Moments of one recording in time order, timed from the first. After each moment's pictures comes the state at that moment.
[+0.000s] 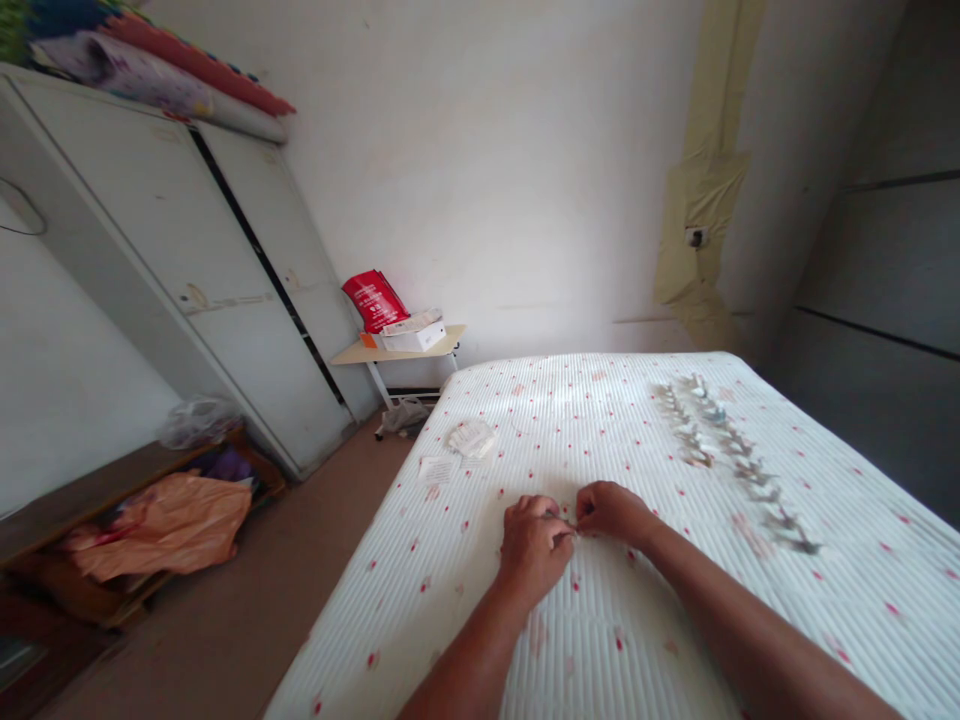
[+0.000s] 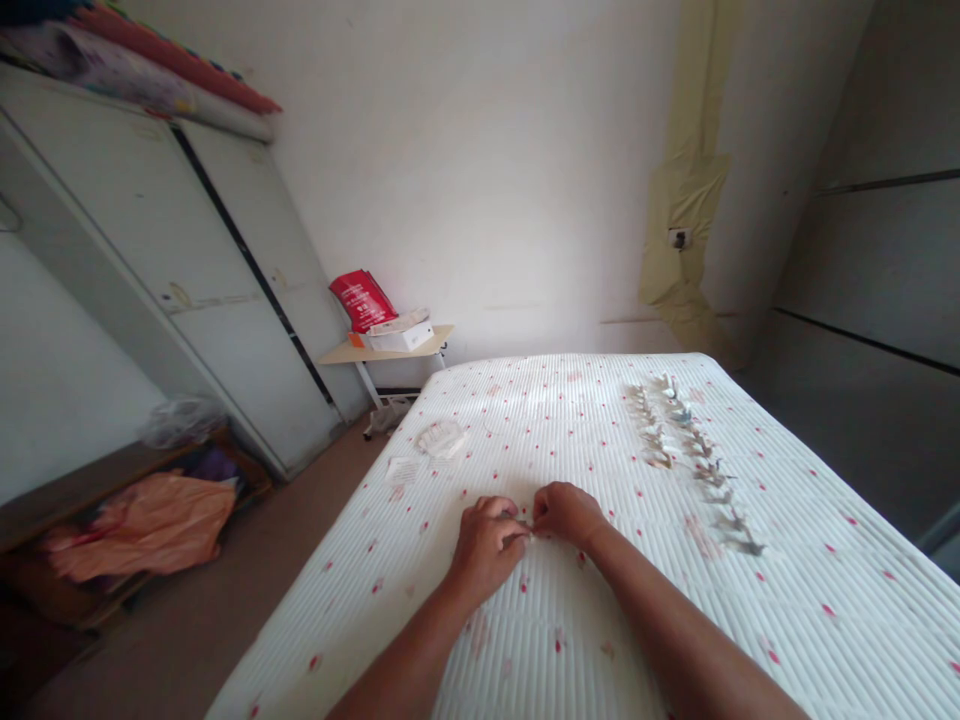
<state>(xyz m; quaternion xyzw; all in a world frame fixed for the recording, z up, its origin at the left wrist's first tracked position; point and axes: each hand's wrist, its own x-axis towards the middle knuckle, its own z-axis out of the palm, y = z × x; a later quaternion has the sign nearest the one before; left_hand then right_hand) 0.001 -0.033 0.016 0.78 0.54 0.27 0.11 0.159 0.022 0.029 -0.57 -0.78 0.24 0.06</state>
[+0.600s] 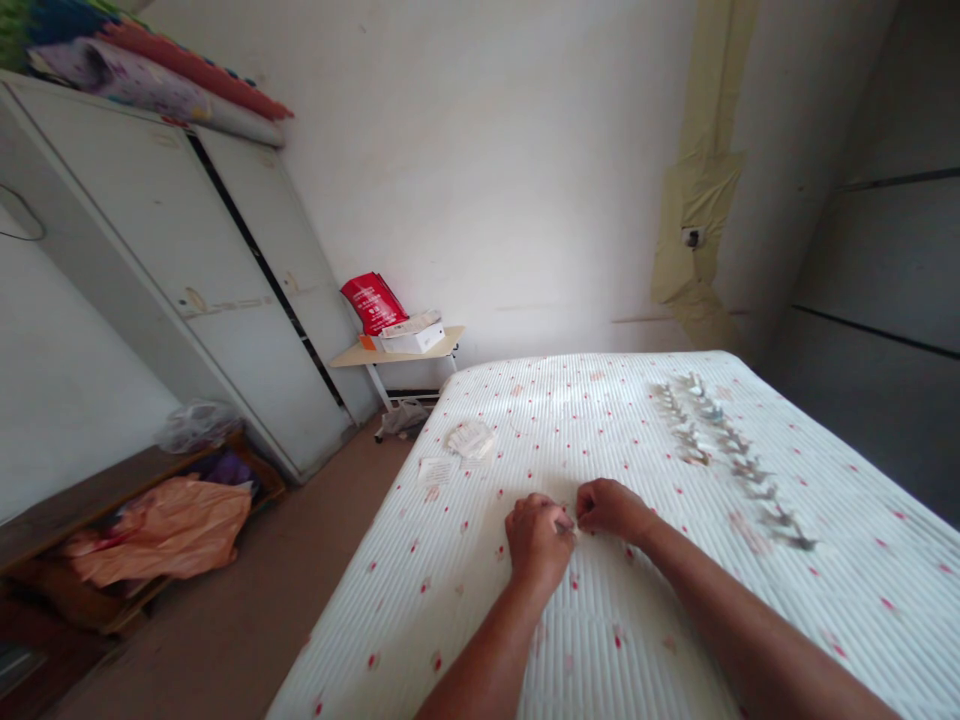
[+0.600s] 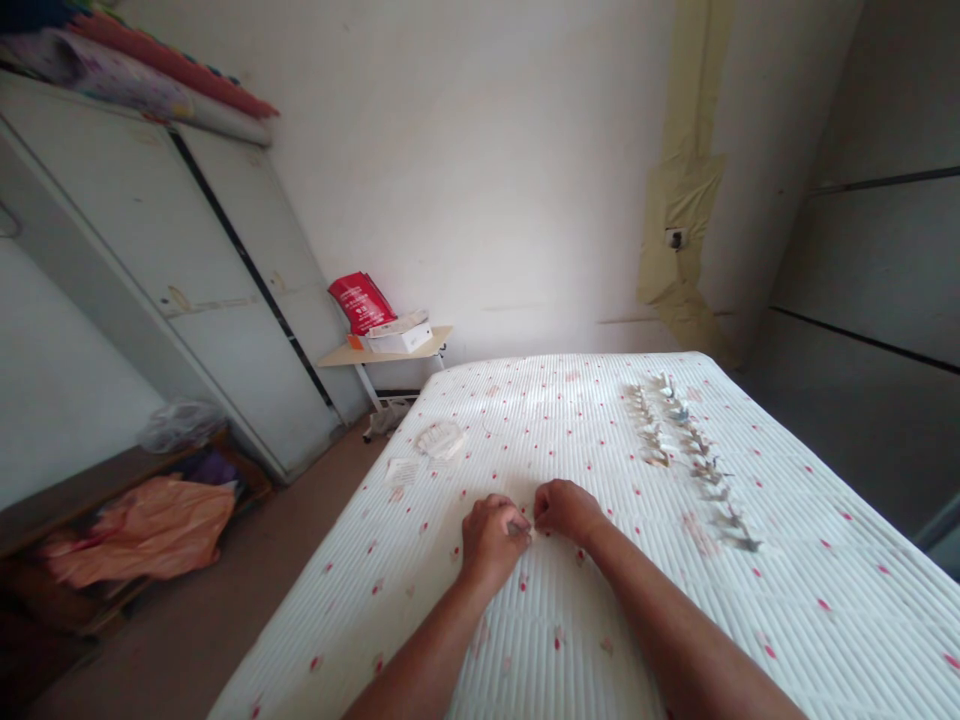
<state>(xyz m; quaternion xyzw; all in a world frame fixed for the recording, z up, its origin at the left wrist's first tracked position) 0.018 -0.031 0.021 0.70 0.67 0.21 0.12 0.161 0.024 0.028 -0.57 -0.78 0.25 0.10</state>
